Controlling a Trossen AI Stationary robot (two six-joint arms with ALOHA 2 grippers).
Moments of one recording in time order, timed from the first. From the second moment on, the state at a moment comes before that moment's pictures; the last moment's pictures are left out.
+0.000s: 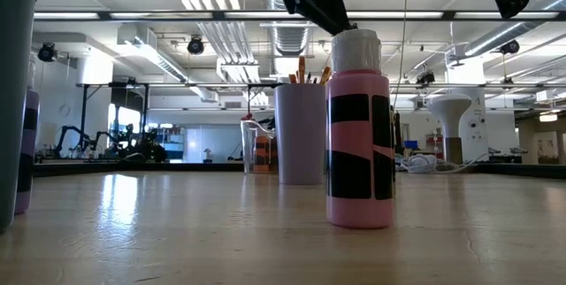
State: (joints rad) left arm -0.06 1.98 2.01 -0.94 -0.18 0.03; right arm -0.13 0.22 0.68 -0.70 0.11 0.05
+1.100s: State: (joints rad) left arm -0.19 1.97 1.67 -0.57 -0.07 -0.06; right arm -0.13 0.22 0.68 -0.70 0.11 0.05
